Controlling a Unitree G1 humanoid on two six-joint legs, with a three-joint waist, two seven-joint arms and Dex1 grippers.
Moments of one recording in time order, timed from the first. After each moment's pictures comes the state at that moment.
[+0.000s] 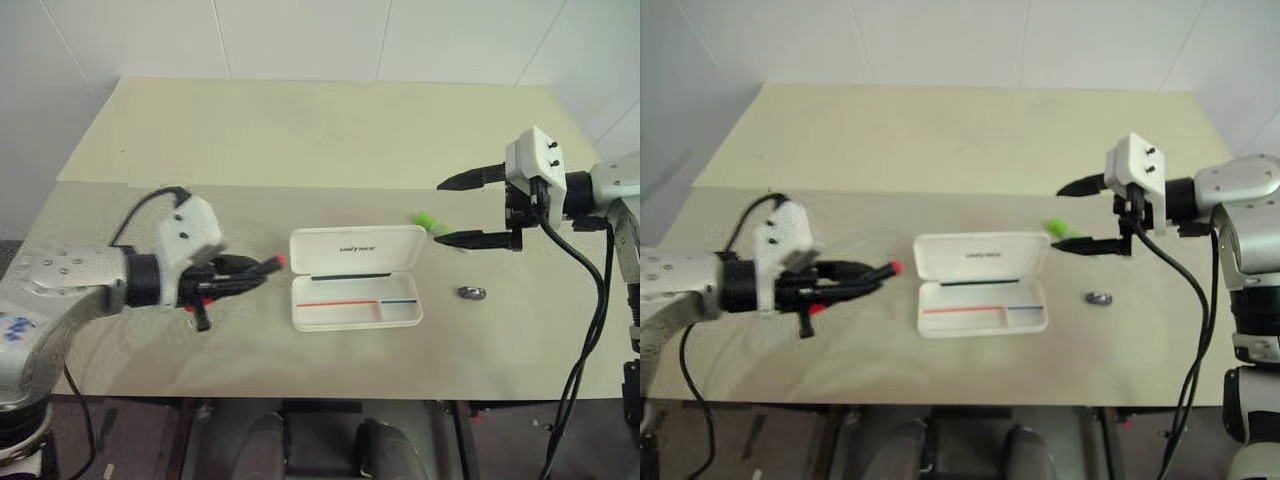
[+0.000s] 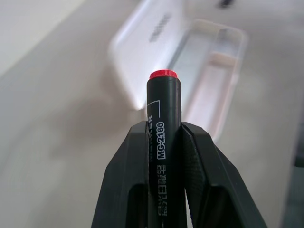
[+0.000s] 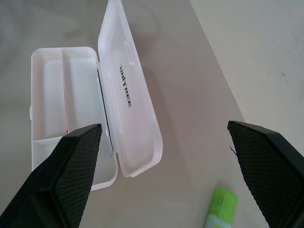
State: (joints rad) left arm -0.46 0.88 0.16 -0.70 -0.60 1.13 -0.83; right arm -0.83 -0.93 0.03 0.15 0.32 0.32 1.43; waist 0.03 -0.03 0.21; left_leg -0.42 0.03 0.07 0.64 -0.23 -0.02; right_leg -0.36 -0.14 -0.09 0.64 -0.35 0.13
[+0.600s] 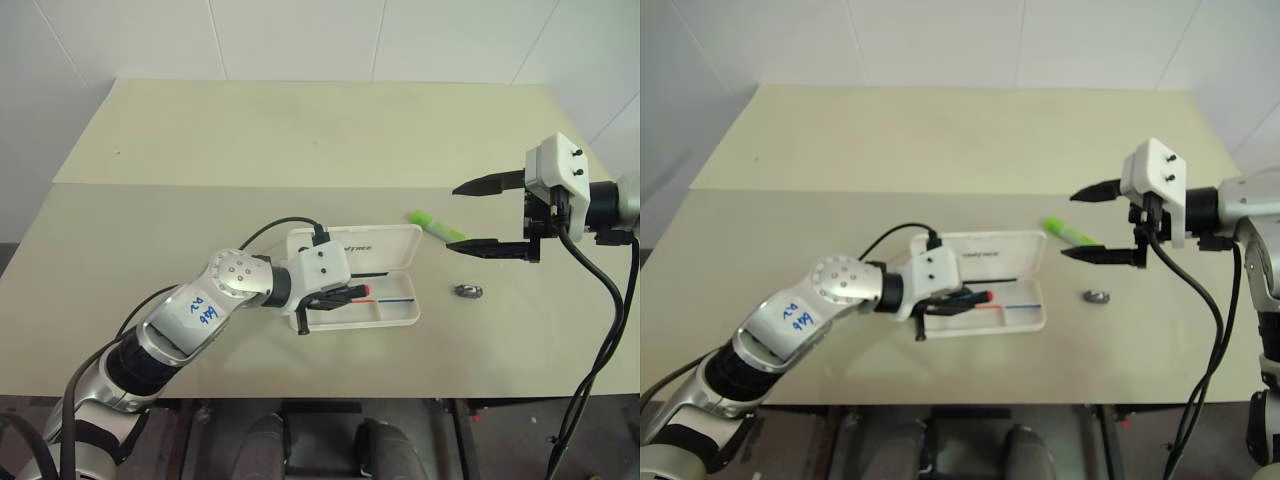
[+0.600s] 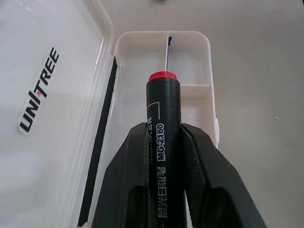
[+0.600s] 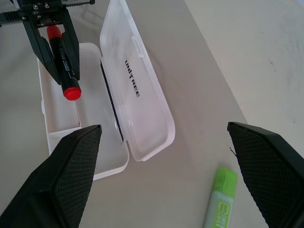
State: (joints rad) left arm -0.69 0.61 -0.49 -0.45 -0.24 0.86 -0.70; right arm -0.68 -1.01 -0.08 -0.04 0.39 0.44 1.35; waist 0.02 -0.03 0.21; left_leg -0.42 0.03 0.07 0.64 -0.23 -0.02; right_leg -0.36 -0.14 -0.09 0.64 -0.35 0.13
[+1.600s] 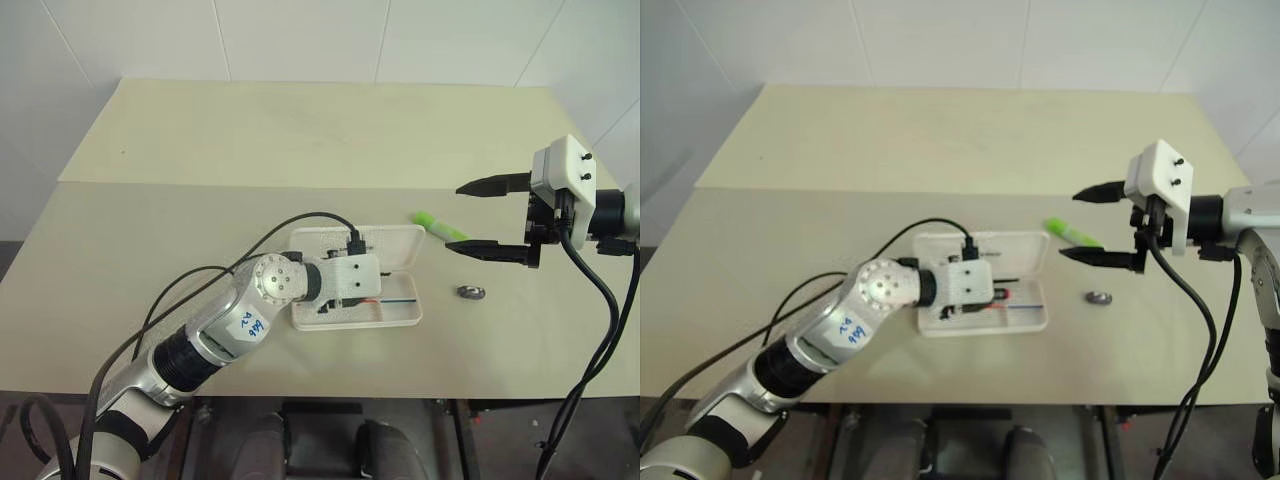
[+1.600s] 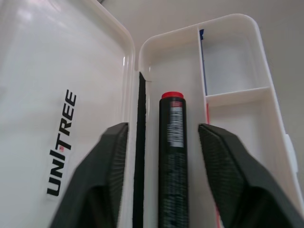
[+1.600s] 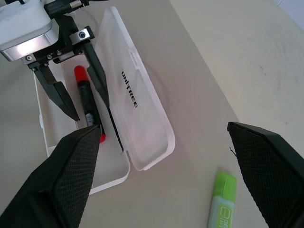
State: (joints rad) left arm -0.74 0.48 -0.63 -0.34 0.14 0.70 -0.69; right arm -0.62 -1.02 -0.12 -0.13 0.44 0.49 1.27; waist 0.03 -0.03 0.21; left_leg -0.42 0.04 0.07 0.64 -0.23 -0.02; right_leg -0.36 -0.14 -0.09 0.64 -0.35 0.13
